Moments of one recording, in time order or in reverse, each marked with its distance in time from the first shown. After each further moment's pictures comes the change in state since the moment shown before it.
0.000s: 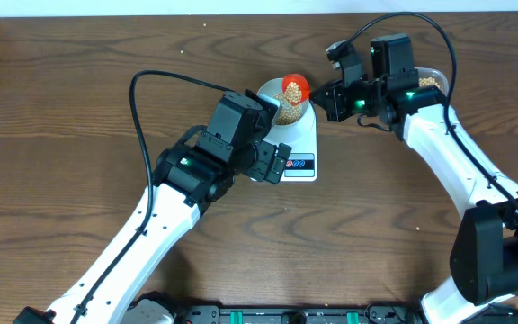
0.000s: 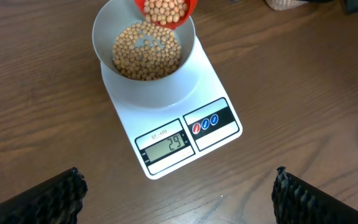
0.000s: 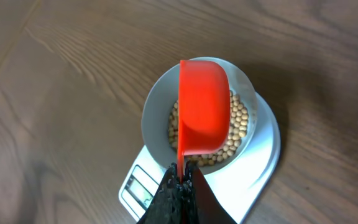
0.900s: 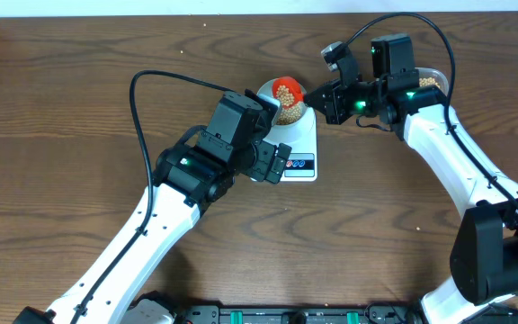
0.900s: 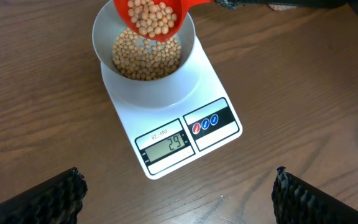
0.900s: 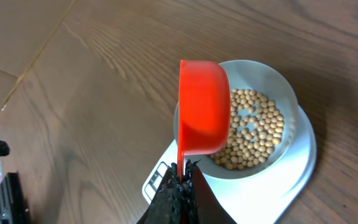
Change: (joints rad) left arm 0.000 0.000 0.000 0.000 0.000 0.000; right arm 0.000 0.000 0.000 0.003 -0.133 -0.020
